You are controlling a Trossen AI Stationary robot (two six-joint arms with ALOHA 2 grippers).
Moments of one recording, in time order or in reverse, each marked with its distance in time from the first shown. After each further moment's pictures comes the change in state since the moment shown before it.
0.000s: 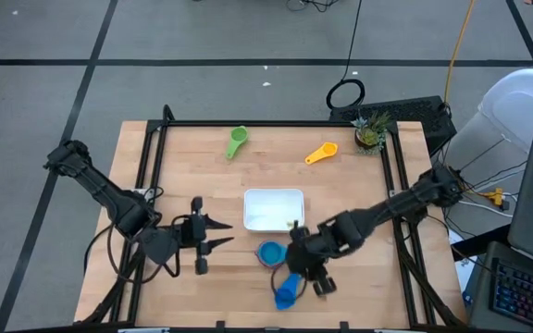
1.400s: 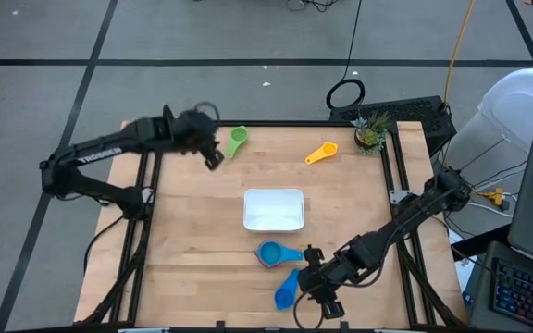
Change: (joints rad) left arm 1.025 0.004 0.252 -0.647 0.505 0.110; right arm 0.164 -0.042 -0.196 0.230 0.122 0.289
